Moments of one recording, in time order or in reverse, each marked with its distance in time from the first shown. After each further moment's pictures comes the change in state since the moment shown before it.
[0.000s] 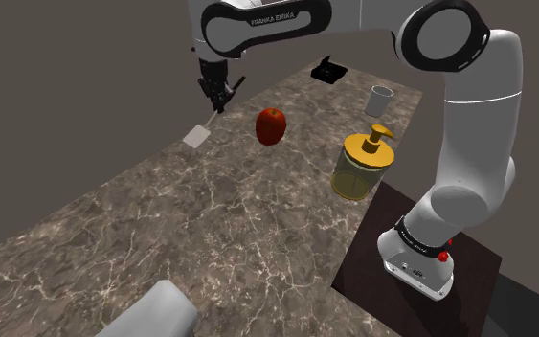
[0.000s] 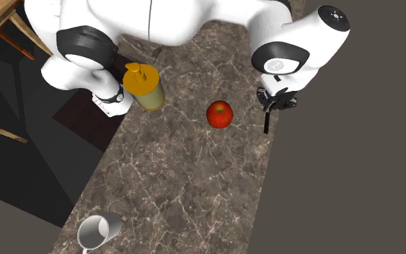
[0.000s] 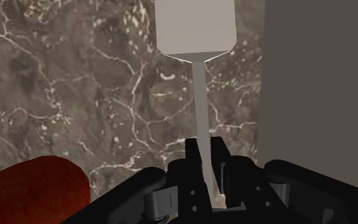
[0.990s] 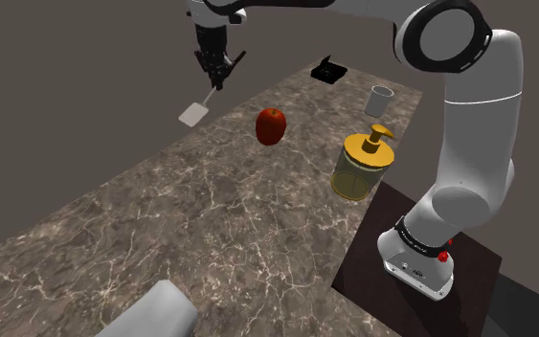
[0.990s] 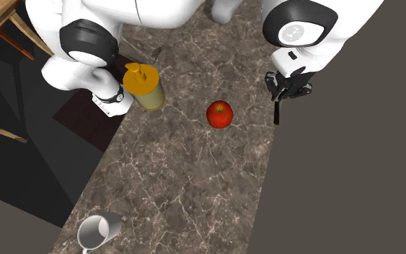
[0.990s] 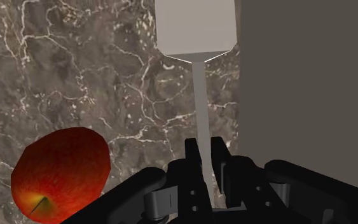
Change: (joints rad) arm 0.032 -0.004 0.007 0.203 0.011 -0.200 -0.029
